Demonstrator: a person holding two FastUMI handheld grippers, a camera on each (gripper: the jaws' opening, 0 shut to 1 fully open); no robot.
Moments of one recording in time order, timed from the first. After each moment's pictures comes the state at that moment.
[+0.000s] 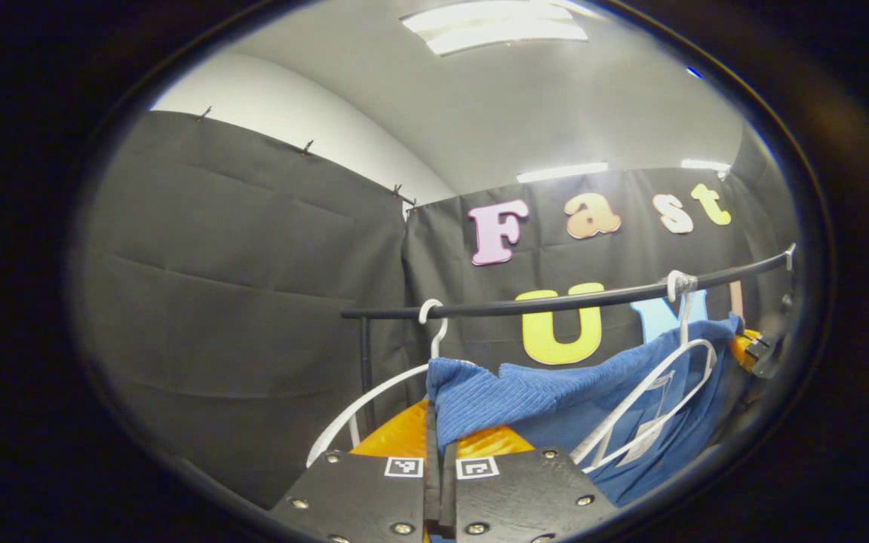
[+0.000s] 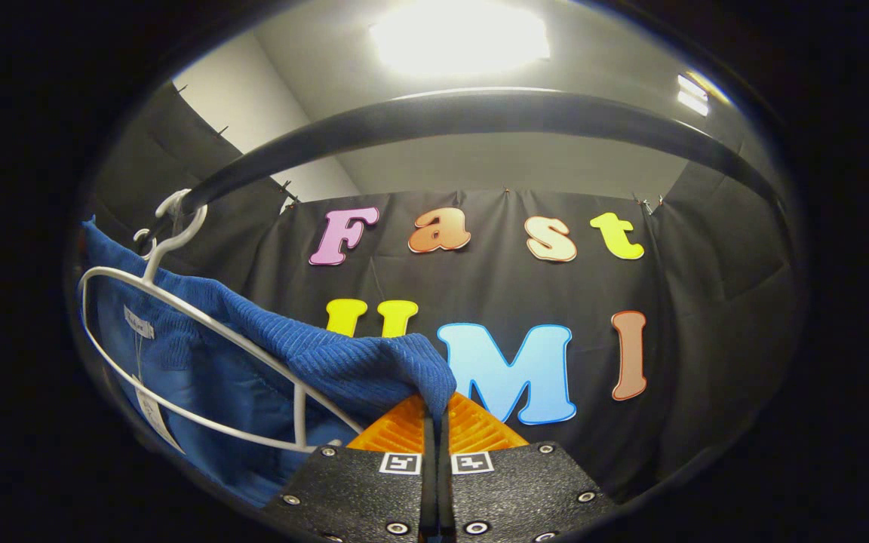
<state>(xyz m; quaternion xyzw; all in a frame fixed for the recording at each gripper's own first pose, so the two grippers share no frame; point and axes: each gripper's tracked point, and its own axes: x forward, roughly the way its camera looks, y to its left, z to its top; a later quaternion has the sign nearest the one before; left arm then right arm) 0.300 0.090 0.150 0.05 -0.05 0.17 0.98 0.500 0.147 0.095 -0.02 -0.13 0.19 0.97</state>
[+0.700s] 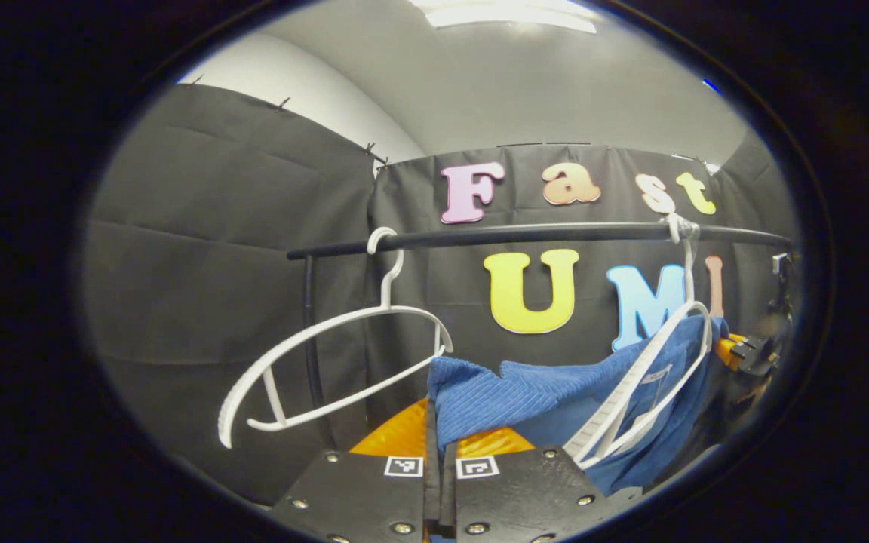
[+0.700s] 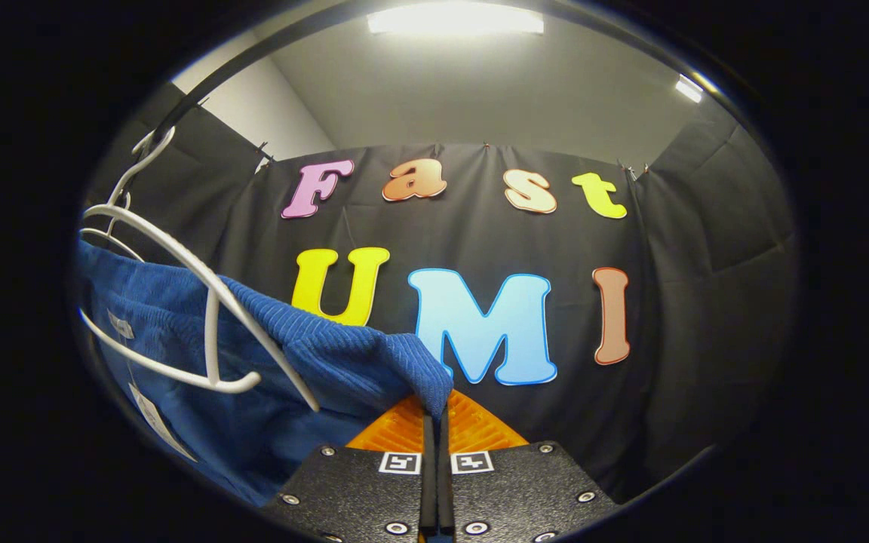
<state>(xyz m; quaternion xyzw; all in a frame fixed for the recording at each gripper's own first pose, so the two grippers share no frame) 0.344 0.073 0.083 0.00 0.01 0.12 0.99 0.539 0.126 0.032 -0.03 -0.05 0.15 0.99</state>
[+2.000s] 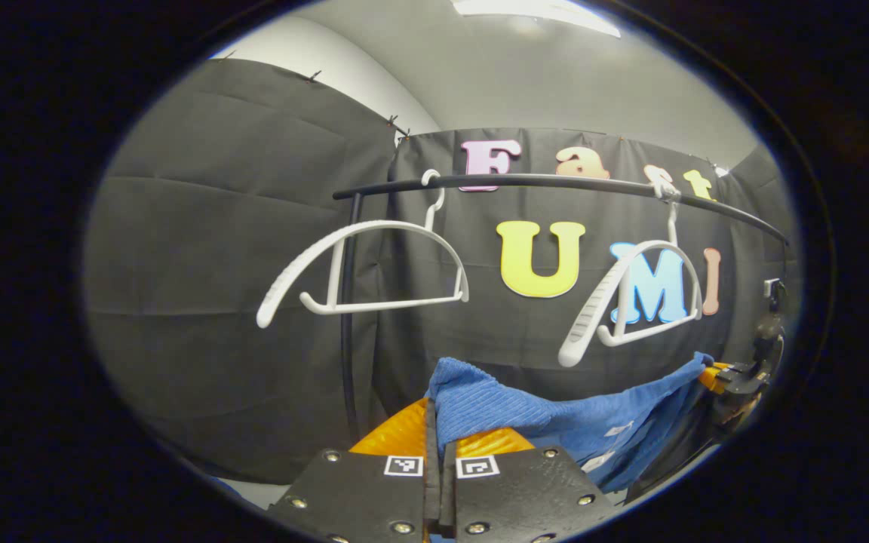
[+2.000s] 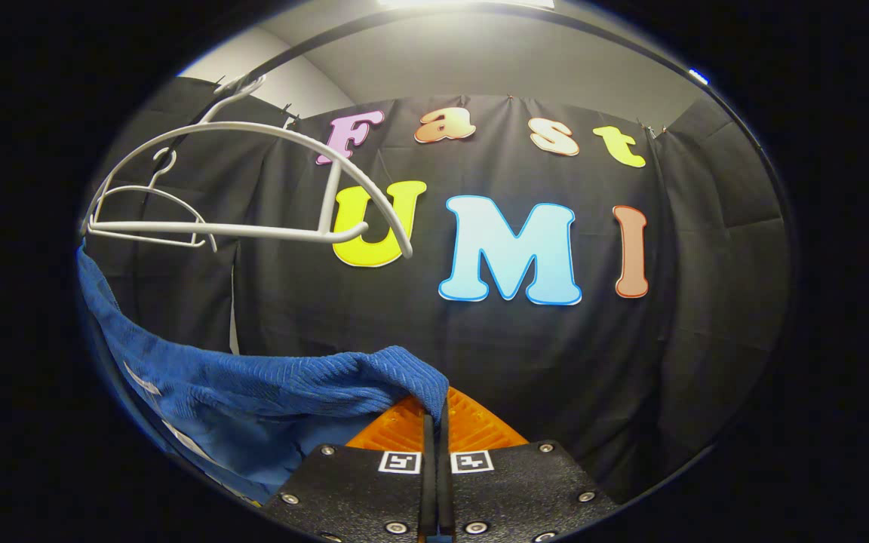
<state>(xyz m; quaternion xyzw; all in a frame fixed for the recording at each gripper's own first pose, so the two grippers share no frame) 0.266 0.079 0.018 -0.04 0.06 0.11 0.99 0.439 0.140 -0.055 -0.04 0.06 0.20 0.98</state>
